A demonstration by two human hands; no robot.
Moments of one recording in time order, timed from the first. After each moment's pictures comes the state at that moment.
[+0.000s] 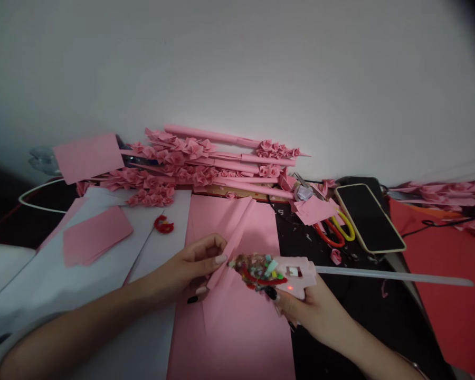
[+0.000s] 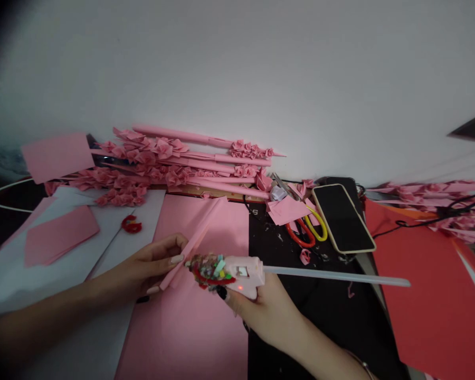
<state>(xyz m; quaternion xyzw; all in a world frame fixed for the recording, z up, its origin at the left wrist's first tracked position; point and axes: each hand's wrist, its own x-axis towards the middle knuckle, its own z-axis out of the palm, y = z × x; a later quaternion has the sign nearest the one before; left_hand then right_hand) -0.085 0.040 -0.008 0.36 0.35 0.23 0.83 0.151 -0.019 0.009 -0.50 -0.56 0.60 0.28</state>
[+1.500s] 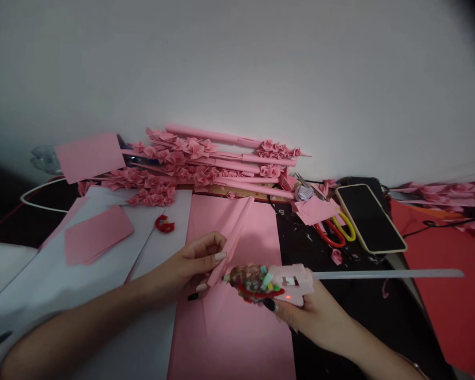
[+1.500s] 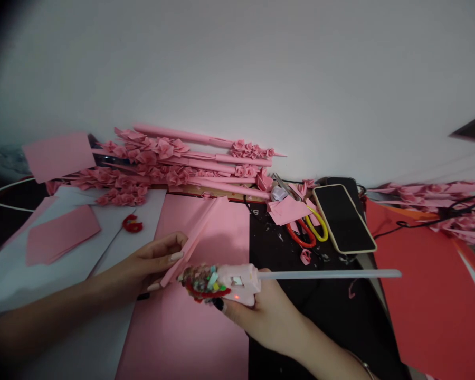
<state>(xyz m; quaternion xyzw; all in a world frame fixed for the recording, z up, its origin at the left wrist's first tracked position) -0.087 0.040 -0.012 0.35 0.37 0.23 0.83 0.153 -0.017 0.010 -0.44 -0.66 0.56 0.27</state>
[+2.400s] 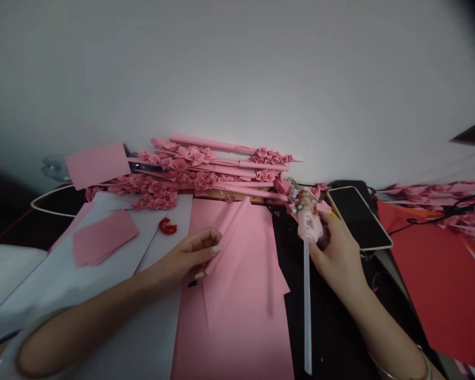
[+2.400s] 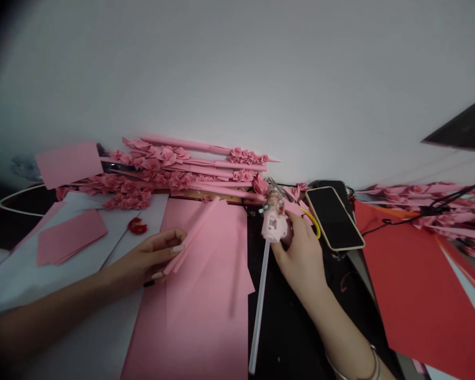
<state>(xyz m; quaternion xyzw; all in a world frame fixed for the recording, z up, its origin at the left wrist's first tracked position) -0.088 0.045 -0.001 0.41 0.39 0.27 0.78 0.209 0.021 0.004 -0.67 -0.68 -0.05 0.28</state>
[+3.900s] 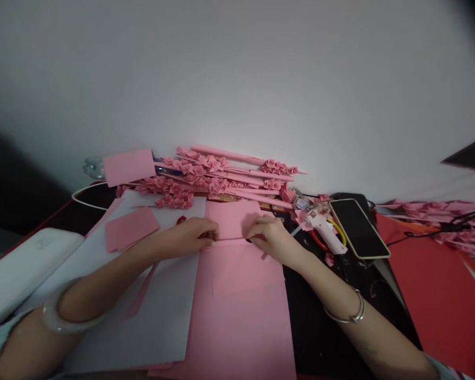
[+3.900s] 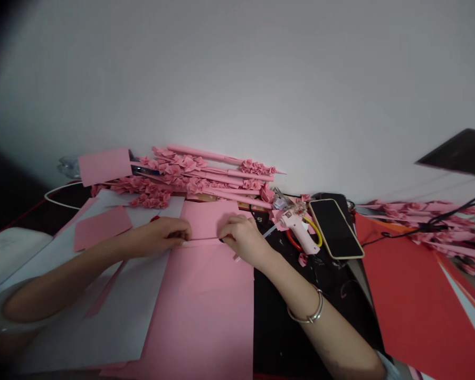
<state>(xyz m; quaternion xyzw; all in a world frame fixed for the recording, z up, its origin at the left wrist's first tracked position) -0.130 0.079 0.012 0.81 0.39 0.14 0.41 0.124 0.070 0.008 -0.42 -0.87 0.18 0.17</state>
